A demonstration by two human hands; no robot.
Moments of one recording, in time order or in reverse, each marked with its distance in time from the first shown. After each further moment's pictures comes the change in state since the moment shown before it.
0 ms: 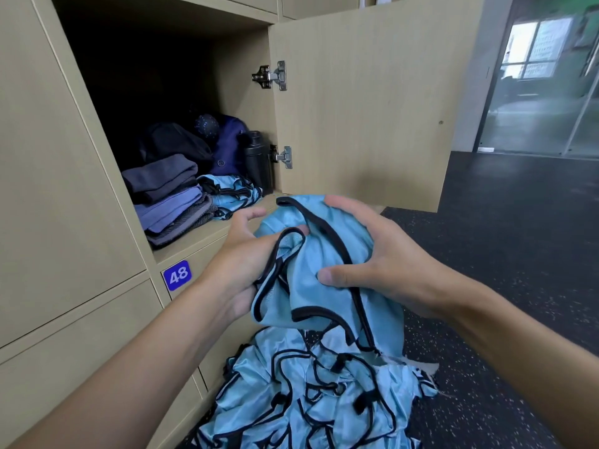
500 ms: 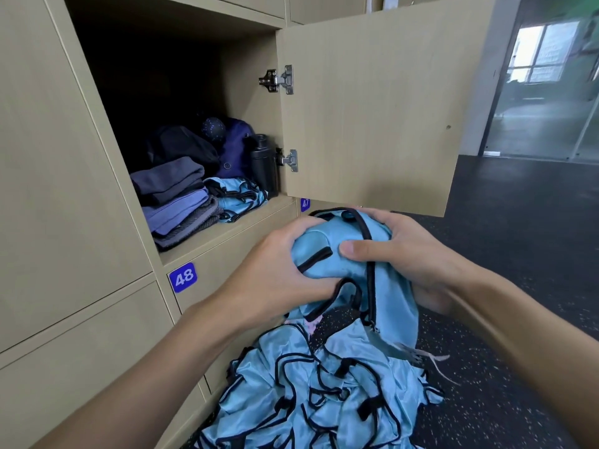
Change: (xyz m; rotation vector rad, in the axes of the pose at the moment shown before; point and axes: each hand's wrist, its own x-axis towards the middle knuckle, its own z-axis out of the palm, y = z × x) left_hand -0.002 -0.008 -0.007 0.649 -0.316 0.449; right_hand 0.013 0.001 -0.010 0.409 -0.029 0.190
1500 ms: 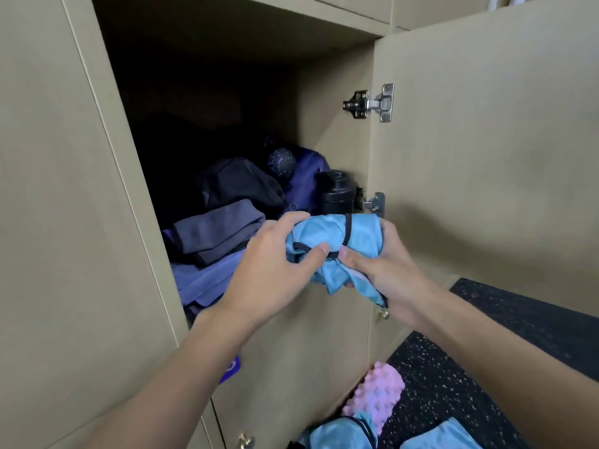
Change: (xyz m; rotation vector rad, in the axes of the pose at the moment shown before) left_hand 0.140 -0.116 -0.114 0.350 0.429 -0.111; right_hand 0.263 0.050 0.029 0.101 0.079 -0.084
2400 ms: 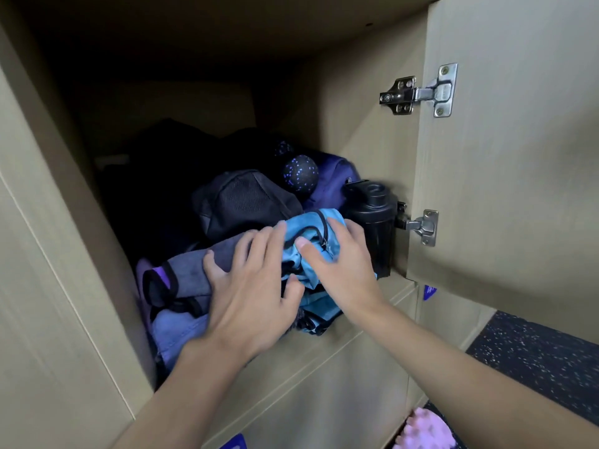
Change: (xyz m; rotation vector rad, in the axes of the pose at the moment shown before) left_hand 0.067 -0.090 0.008 0.725 0.047 0.041; right_hand 0.137 0.060 0.064 -0.585 0.142 -0.328
